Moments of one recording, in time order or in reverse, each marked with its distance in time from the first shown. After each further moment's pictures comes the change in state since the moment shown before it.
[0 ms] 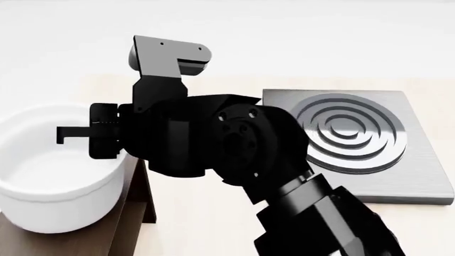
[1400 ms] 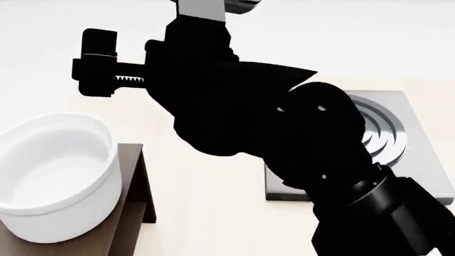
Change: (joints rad) left arm -0.002 -0.002 0.008 0.006 0.005 -0.001 -0.004; right arm 0.035 0.180 0.014 -0.323 0.123 -0.172 0.182
